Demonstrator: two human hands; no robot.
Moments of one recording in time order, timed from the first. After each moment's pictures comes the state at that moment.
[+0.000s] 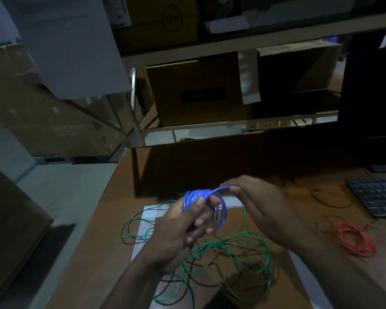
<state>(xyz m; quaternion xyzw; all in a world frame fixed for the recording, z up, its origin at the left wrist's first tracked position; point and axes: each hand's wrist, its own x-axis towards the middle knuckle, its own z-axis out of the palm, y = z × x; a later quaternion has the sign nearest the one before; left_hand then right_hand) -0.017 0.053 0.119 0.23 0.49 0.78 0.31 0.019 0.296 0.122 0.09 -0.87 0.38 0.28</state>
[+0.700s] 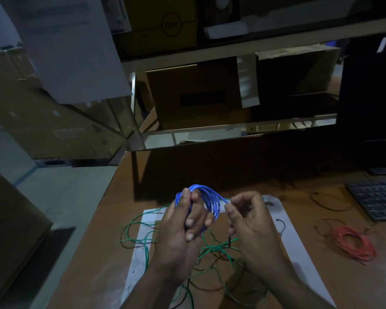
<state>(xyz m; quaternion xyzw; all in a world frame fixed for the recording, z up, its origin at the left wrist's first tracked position) -0.006 0.073 0.120 0.14 0.40 0.89 0.20 0.042 0.201 0.081 -0.07 -0.70 0.66 0.26</state>
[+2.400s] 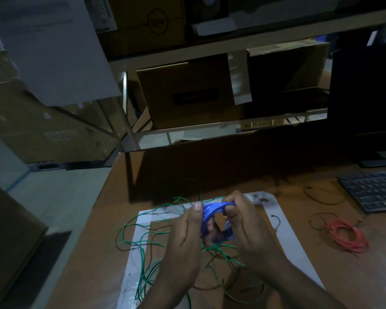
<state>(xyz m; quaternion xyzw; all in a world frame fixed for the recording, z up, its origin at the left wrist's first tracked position) 0.007 0.072 0.098 0.24 0.72 0.65 0.09 0.049 0.273 0.086 0.03 -0.83 0.49 0.27</state>
